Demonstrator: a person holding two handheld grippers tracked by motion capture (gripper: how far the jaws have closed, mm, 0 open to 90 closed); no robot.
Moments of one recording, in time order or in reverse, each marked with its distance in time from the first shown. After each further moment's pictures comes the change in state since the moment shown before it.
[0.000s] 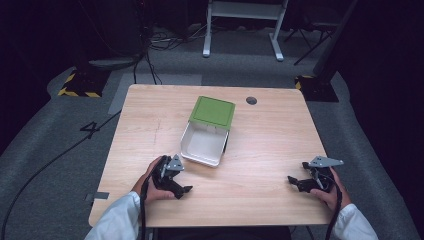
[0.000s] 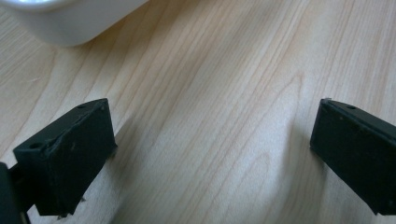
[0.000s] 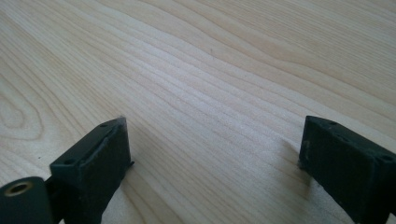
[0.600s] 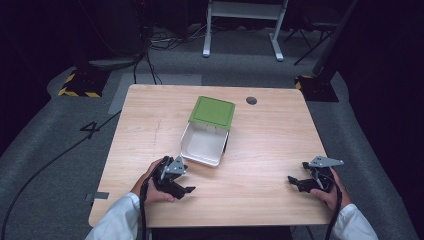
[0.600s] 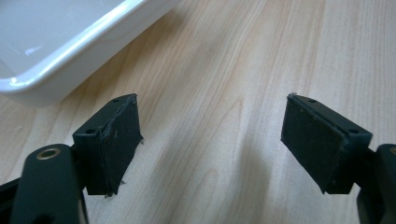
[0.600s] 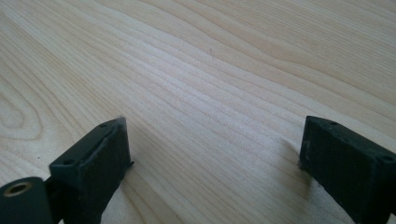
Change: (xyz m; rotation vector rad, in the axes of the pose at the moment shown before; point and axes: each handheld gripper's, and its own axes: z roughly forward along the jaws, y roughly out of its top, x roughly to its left) left arm -0.016 0.013 -0.023 -0.053 -0.074 0.095; right arm 0.000 0.000 0.000 0.000 -0.002 0.001
